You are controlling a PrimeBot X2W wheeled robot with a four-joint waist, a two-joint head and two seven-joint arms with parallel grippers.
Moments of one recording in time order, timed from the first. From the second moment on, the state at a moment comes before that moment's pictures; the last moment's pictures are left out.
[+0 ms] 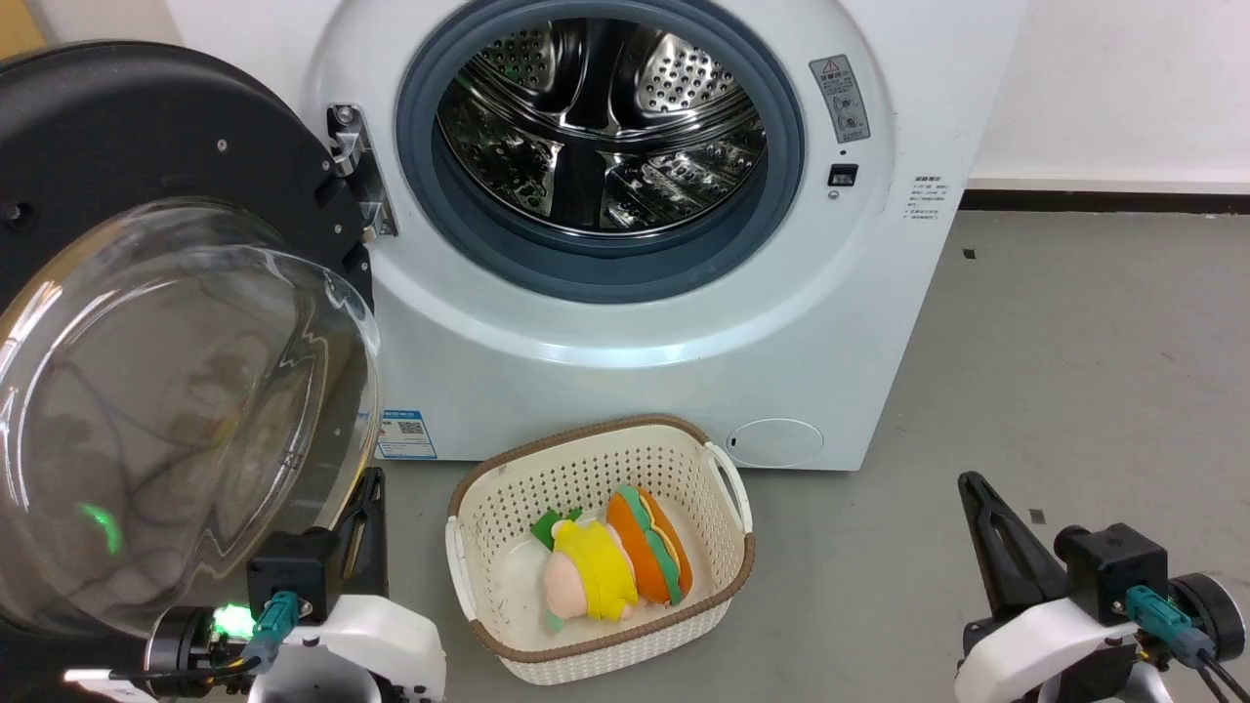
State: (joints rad) left arm -0.01 0.05 0.00 0.00 0.00 0.00 0.00; right arm 0.00 -0.05 0.00 0.00 0.01 0.13 0.00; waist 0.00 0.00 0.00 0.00
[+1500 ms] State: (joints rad) left arm -0.07 0.07 -0.03 -0.10 -0.05 0.09 -0.07; right arm 0.00 -0.05 -0.05 0.00 0.10 0.13 -0.07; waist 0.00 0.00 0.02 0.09
